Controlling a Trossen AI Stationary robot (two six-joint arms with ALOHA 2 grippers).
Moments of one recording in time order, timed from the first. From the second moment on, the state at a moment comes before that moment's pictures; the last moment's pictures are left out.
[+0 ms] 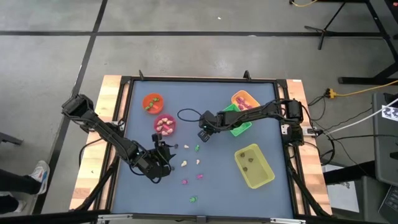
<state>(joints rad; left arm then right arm) -0.61 1.45 0.77 -0.34 -0.80 -0.52 -0.05 1.99 1.23 -0.39 0.19 0.63</state>
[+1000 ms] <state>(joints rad) -0.61 1.45 0.77 -0.34 -0.79 -0.52 -0.05 1.66 1.23 -0.87 0.14 0.28</state>
